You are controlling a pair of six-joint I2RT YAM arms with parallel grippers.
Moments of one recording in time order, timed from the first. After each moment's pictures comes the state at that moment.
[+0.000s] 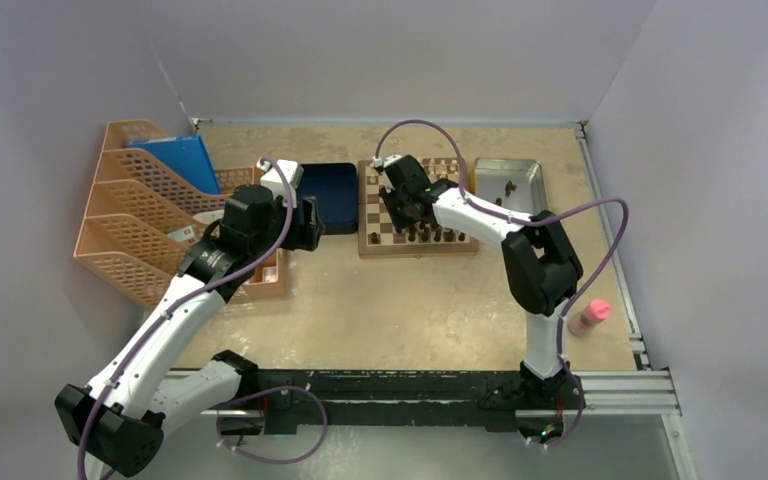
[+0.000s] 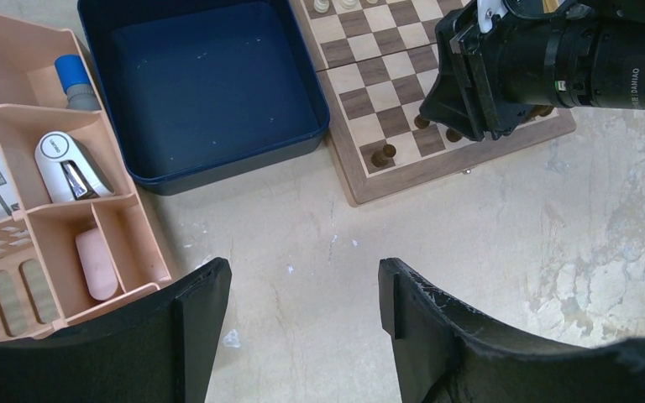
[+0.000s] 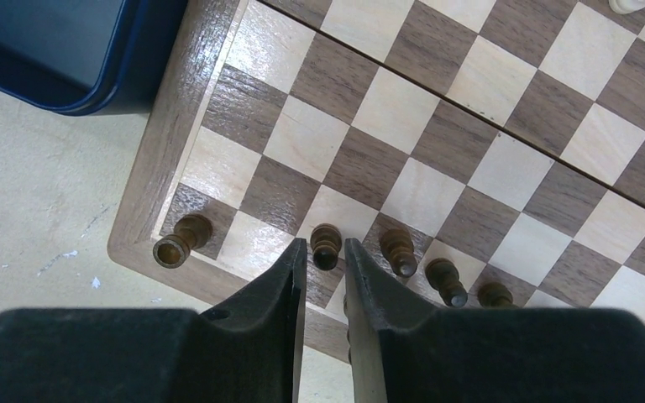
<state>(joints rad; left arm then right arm) -0.45 0.97 0.97 -0.51 -0.03 -0.22 0.65 1.96 1.48 -0.45 0.08 0.14</state>
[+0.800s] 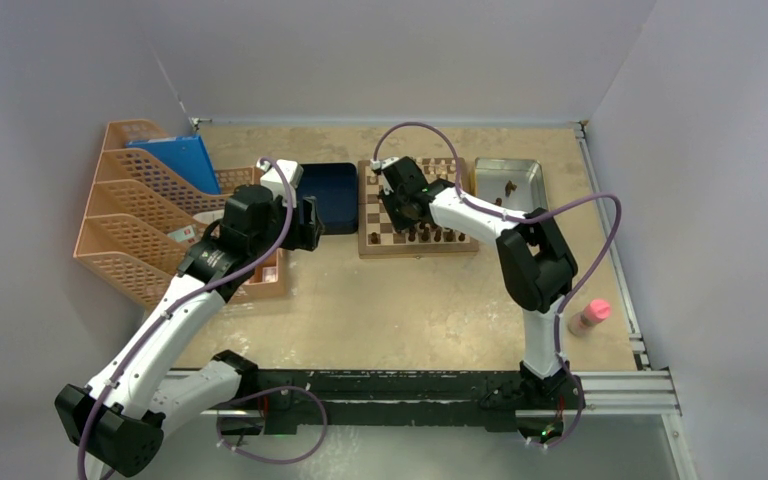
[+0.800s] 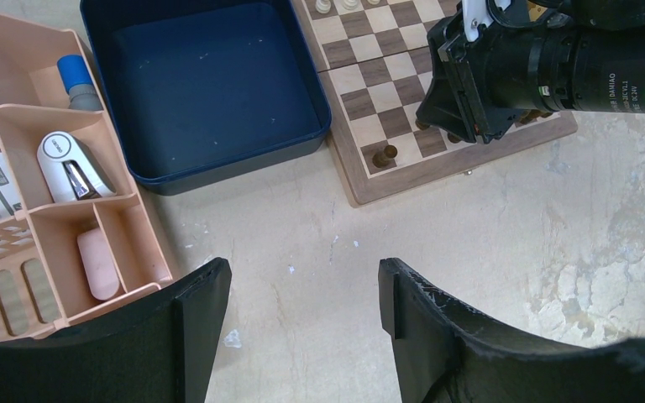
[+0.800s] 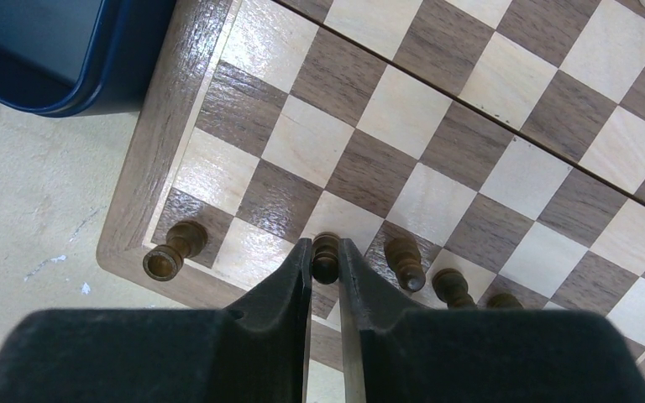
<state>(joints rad) -0.45 0.97 0.97 -0.51 -0.03 -0.22 0.65 1.99 1.50 -0.45 0.08 0.13</state>
